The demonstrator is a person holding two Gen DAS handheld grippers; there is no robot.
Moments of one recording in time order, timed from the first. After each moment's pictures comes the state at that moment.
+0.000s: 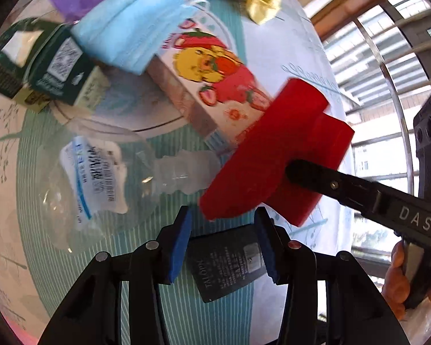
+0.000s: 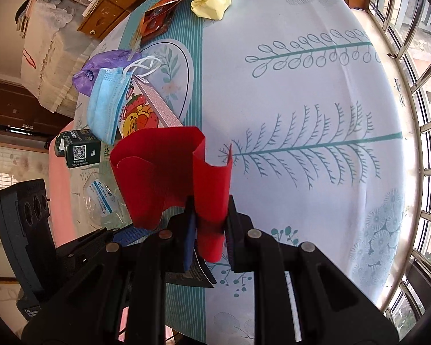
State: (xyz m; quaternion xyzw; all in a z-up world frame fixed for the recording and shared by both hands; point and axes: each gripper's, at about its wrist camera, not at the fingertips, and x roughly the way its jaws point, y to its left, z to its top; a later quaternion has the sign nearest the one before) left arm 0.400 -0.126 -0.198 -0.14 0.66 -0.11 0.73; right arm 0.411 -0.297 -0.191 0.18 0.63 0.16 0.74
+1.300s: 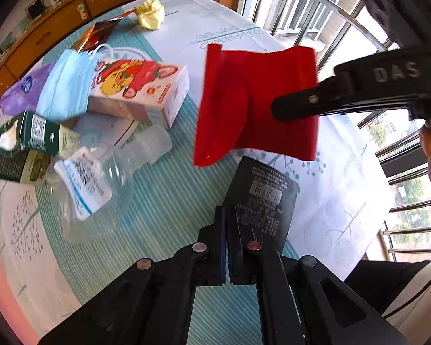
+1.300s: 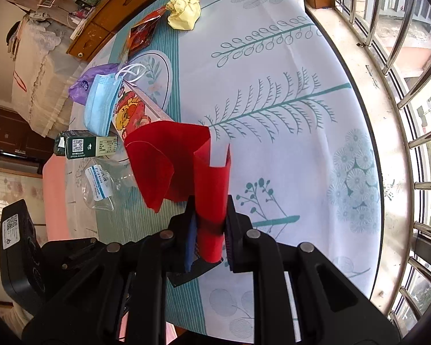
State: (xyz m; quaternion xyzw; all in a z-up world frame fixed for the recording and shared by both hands) left arm 0.353 -0.161 -0.189 0.11 0.59 -0.24 0.77; right arm 0.355 -0.316 -0.175 0.21 0.59 0.10 0.77
